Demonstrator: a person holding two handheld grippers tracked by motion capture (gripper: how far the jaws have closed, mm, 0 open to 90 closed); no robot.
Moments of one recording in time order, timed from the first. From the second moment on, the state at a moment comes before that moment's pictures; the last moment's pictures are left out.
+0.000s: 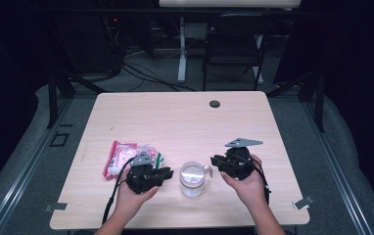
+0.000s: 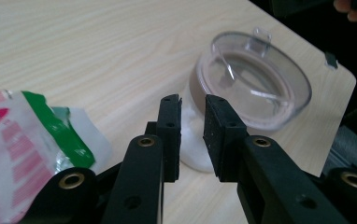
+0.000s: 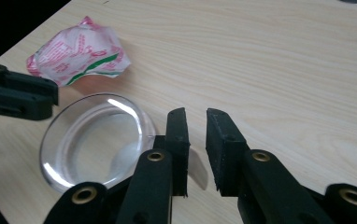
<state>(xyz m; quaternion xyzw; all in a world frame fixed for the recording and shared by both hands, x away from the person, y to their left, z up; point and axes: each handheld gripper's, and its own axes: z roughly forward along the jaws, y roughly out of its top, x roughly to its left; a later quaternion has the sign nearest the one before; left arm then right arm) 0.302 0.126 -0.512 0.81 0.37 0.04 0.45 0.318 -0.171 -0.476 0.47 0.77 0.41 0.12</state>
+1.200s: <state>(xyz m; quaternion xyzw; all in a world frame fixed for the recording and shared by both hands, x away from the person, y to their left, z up) 0.288 0.108 -0.519 0.83 0.33 0.02 0.44 0.315 -0.160 -0.487 0.46 0.78 0.41 0.10</state>
